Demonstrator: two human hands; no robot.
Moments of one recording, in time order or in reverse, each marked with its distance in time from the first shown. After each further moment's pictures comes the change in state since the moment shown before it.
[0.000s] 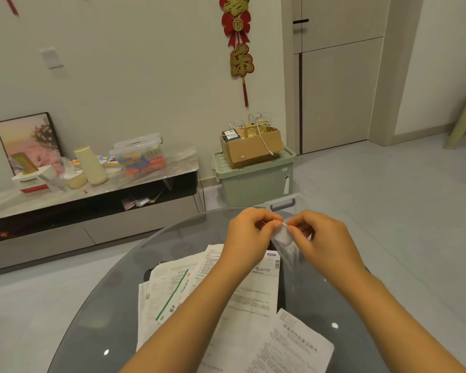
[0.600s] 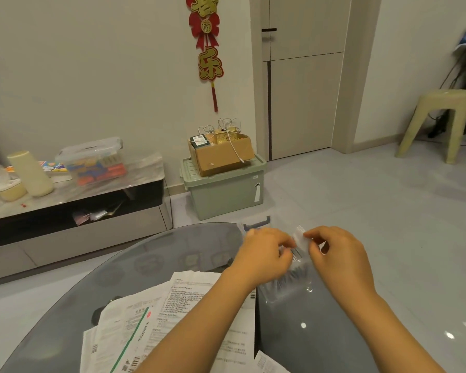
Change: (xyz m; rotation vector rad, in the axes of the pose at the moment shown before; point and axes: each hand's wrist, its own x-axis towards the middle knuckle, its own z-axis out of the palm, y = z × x) left_hand 0.064 -0.023 0.071 0.322 -0.396 0.224; right_hand 0.021 0.059 -0.013 -0.229 0.249 0.170
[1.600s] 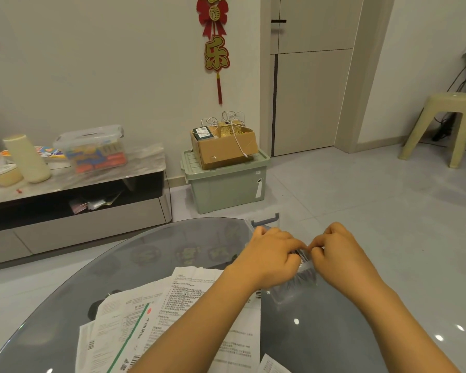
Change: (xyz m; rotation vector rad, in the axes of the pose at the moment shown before) left_hand 0.000 -0.013 -0.004 0.152 -0.177 0.136; right_hand 0.019 -0.007 0.010 -0.218 -0.364 0.111
